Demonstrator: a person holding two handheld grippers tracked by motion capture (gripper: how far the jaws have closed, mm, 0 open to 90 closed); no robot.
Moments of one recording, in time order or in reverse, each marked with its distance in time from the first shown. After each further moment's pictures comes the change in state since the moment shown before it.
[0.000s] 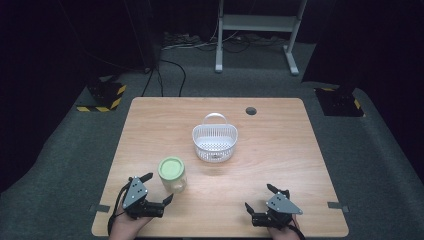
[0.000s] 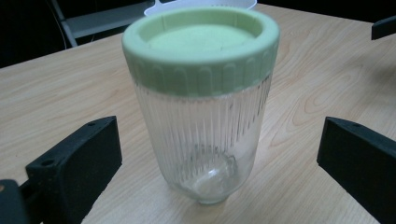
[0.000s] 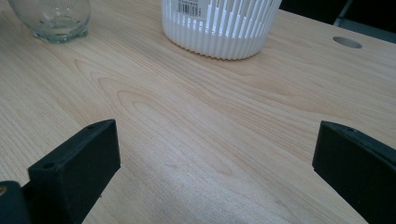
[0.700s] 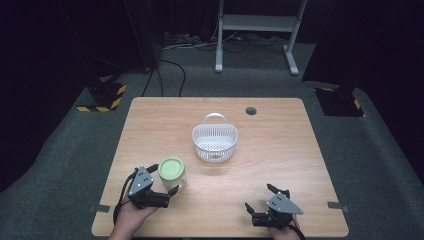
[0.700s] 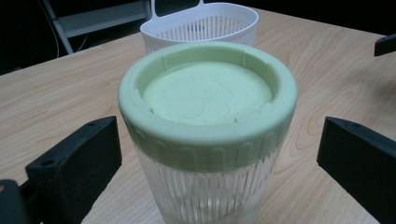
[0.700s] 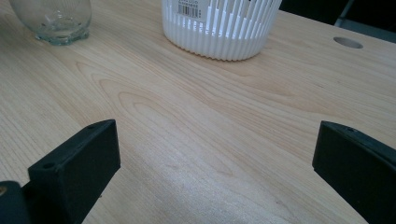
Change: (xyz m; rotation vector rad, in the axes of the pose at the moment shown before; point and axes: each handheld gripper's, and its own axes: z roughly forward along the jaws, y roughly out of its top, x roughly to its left) left arm 0.006 0.024 0.021 0.012 -0.026 -0.010; right arm -0.001 0.000 -0.001 -0.006 0.005 0.007
